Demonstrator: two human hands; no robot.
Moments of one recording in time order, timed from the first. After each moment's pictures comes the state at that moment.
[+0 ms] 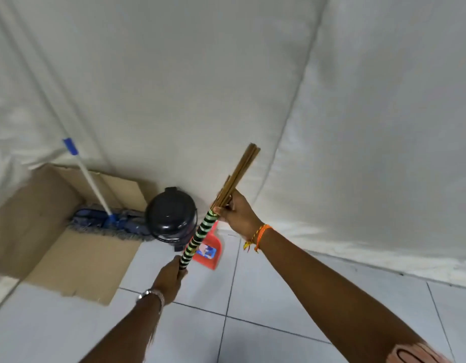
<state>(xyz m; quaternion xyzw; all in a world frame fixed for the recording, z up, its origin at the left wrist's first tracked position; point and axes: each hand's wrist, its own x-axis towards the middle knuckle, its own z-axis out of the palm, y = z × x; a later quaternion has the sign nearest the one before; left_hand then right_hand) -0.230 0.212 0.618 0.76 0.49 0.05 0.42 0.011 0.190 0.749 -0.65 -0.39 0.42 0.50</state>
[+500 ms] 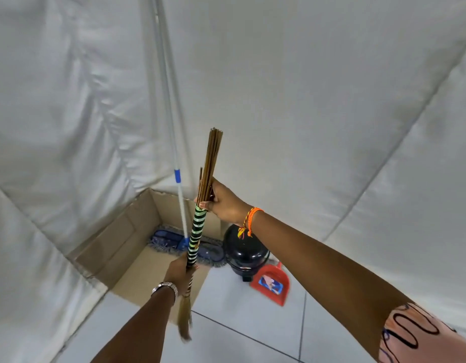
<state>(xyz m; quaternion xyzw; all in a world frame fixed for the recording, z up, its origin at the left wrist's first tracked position) -0.507 0.366 0.724 0.72 0.57 0.15 0.37 -0.315 0.377 0.897 -0.56 -0.62 0.39 0.38</state>
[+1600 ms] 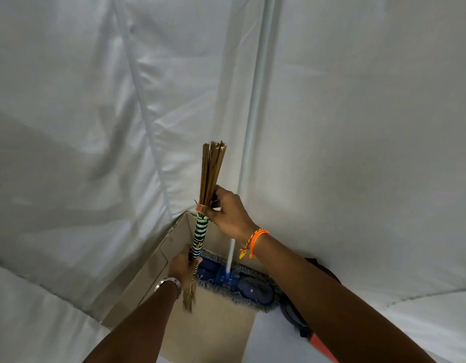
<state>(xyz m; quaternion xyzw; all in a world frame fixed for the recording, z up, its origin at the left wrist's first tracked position) -0.651 0.815 0.662 0.66 0.59 0.17 0.43 -0.483 0.808 0.837 -0.61 -0.58 0.34 0.41</state>
